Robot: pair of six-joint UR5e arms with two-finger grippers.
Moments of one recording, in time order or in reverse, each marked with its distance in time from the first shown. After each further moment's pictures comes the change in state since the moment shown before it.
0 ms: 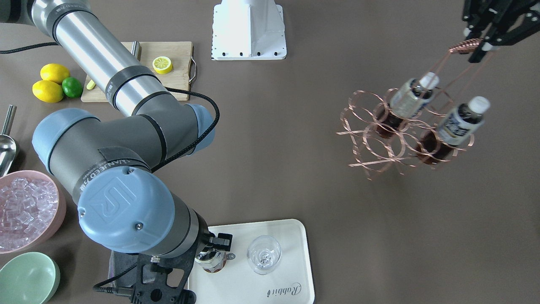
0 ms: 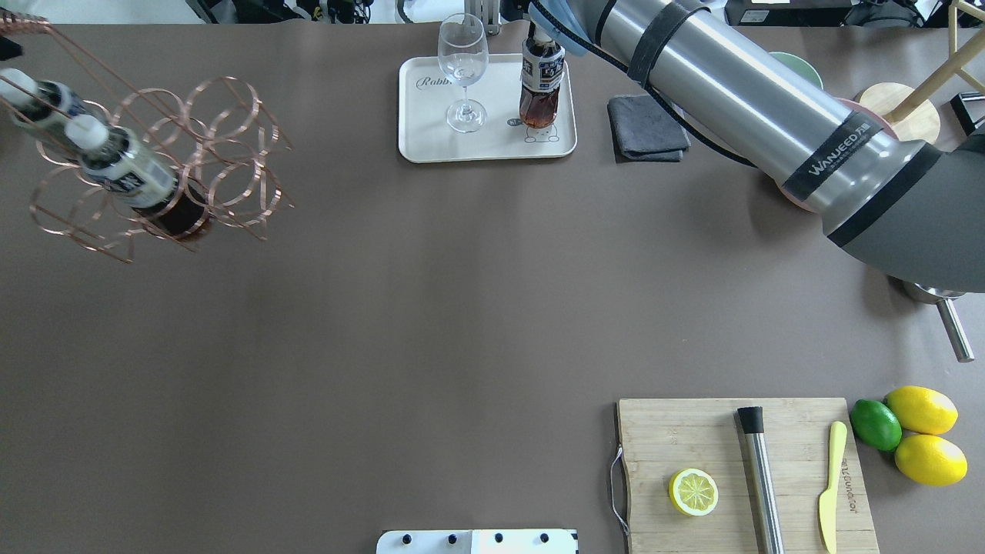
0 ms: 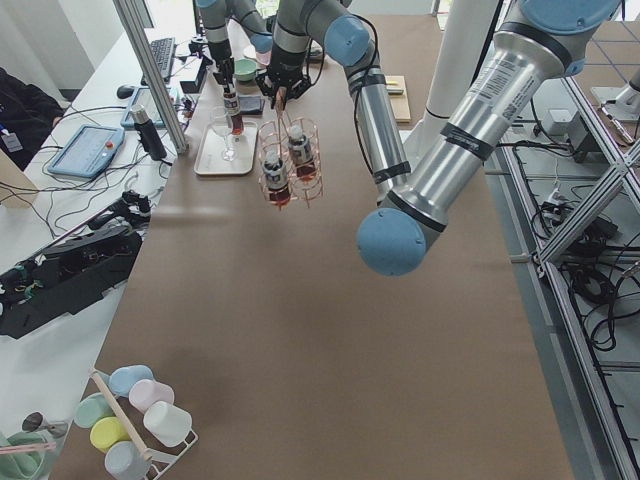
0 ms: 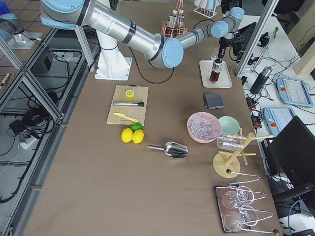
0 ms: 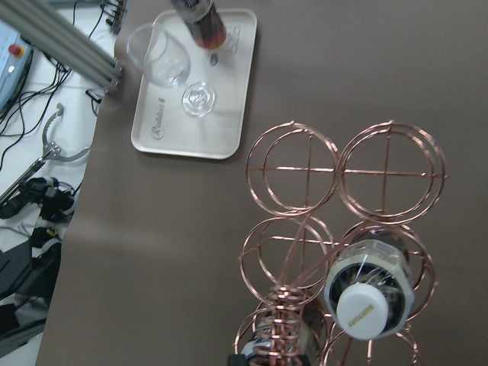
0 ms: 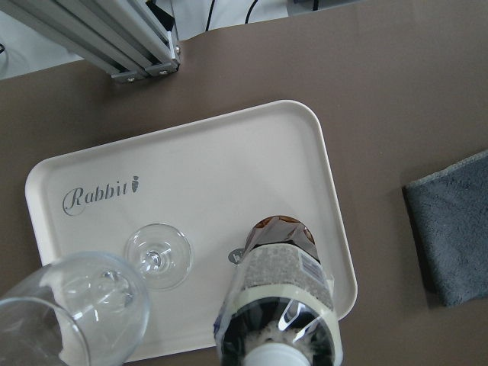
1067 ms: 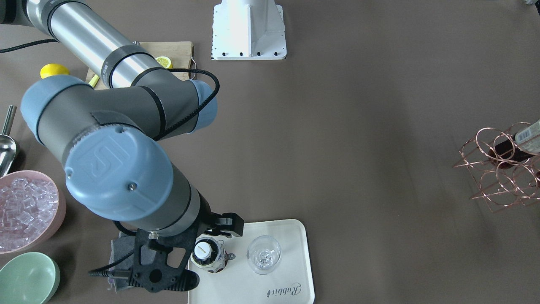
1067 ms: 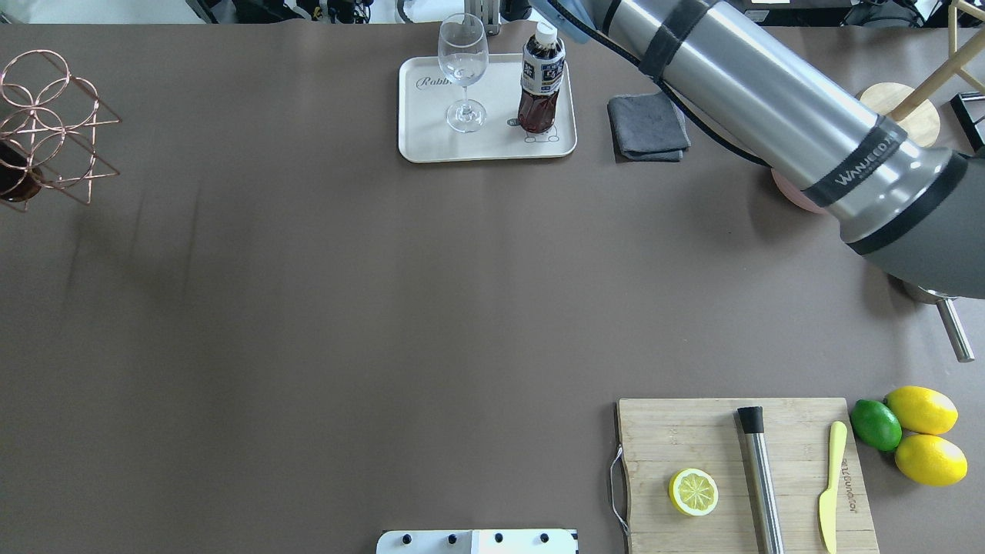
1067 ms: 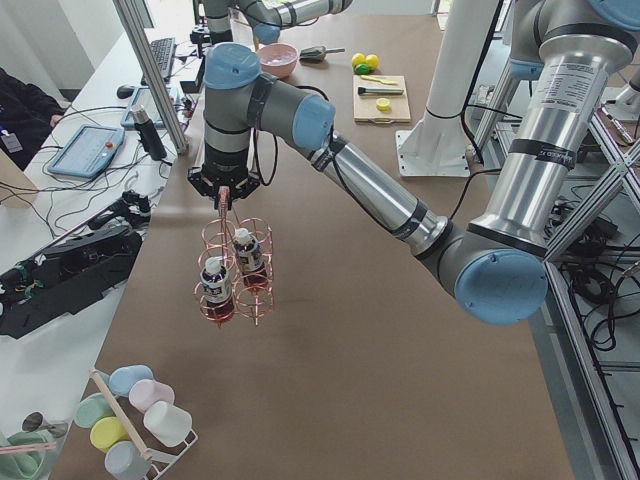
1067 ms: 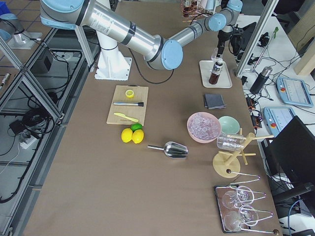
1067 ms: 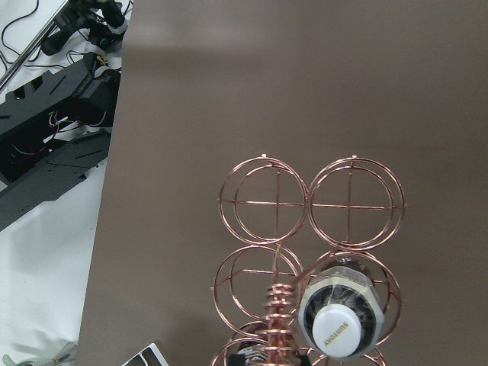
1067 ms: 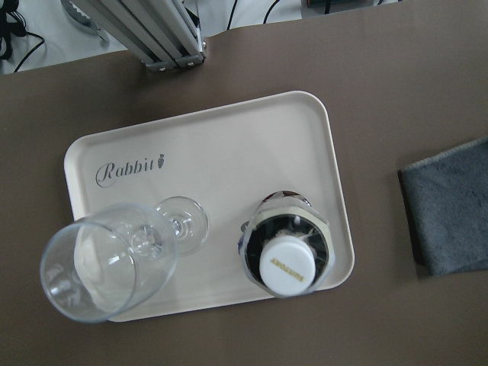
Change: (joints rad) left arm -0.311 0.193 0.328 -0.187 -0.059 0.477; right arm 0.010 -0.041 0.186 -0.125 0.005 -0.027
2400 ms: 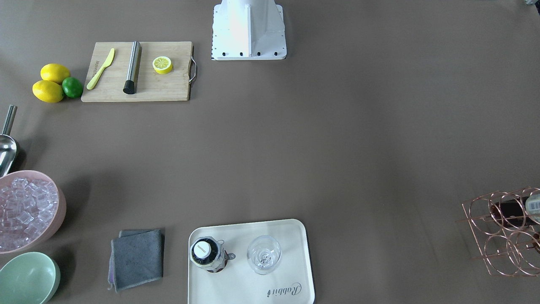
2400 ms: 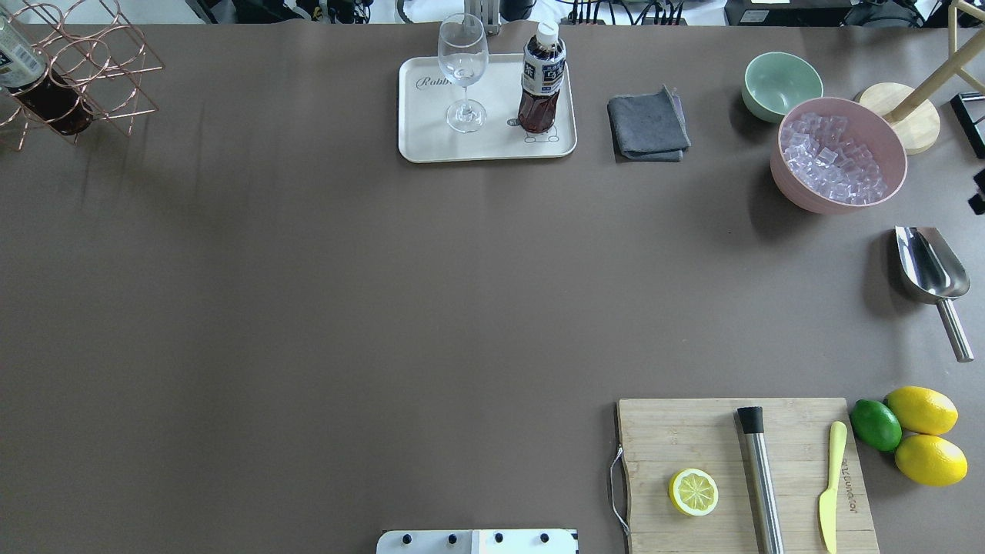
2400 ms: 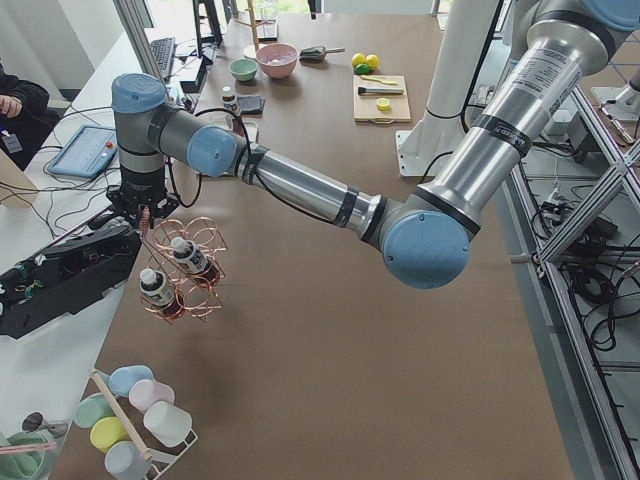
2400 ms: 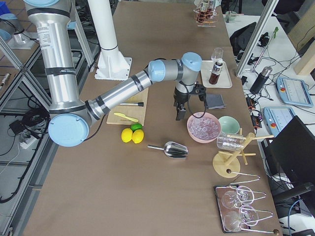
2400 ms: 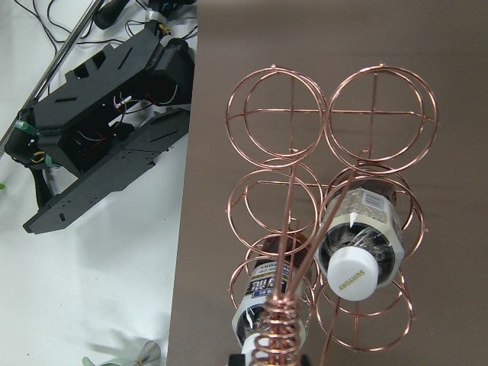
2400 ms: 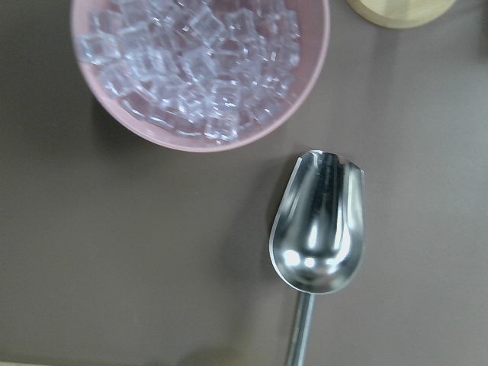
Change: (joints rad) left arm 0.060 -0.269 0.524 -0.343 0.123 -0.058; right arm 0.322 -1.104 1.064 -0.450 0.007 -0.808
